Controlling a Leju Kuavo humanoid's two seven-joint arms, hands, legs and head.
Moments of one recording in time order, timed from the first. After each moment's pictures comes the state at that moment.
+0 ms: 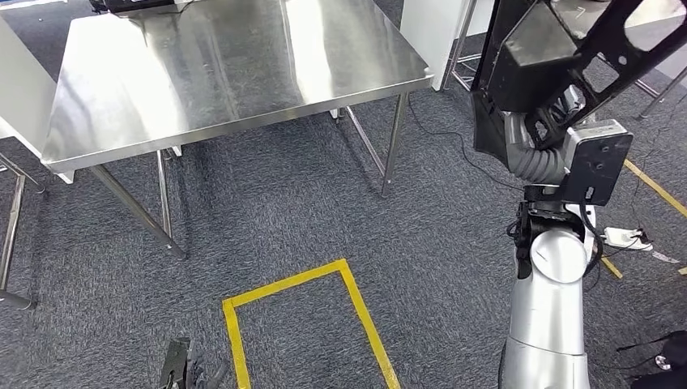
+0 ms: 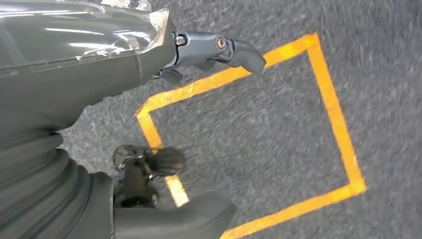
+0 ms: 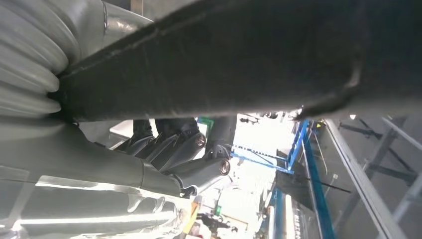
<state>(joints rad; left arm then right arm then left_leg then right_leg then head) -0.17 -0.15 0.48 -0.23 -0.17 0.07 -0.47 -0.50 0.07 0.23 -1.52 0.36 -0.08 -0.21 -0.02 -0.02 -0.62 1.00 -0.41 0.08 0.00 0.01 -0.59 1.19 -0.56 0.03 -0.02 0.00</state>
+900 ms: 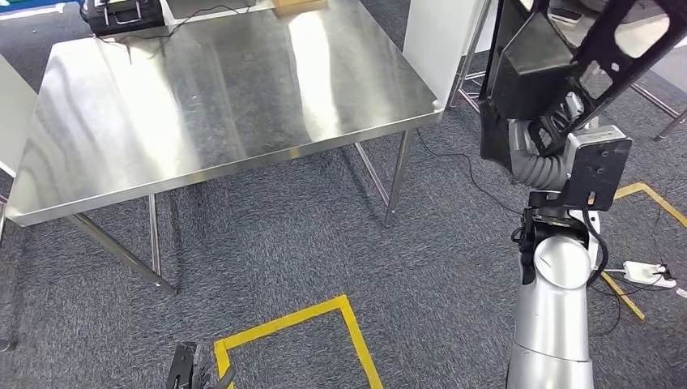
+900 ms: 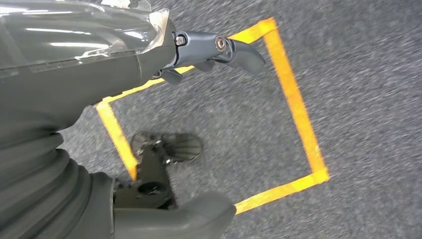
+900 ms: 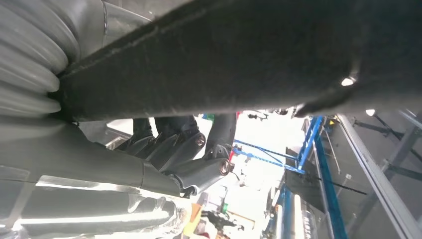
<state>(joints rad) -0.16 -0.14 0.48 -0.23 -0.18 0.07 -0.46 -0.49 0.07 0.22 -1.53 0.38 -0.09 -0.20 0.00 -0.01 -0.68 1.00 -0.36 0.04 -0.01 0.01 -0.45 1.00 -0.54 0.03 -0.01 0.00</state>
